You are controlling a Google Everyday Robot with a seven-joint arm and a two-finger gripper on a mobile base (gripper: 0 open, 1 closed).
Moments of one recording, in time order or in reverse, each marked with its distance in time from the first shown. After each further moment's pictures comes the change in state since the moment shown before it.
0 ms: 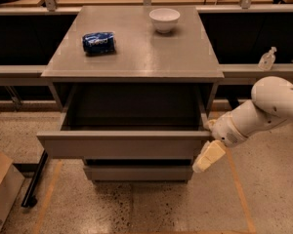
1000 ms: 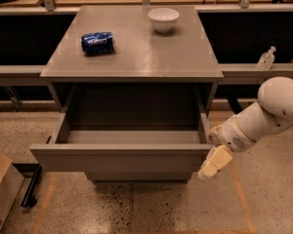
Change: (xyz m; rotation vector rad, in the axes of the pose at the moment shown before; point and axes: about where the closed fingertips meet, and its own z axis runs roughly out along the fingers) arm 0.010 0.024 -0.020 0.025 0.041 0.013
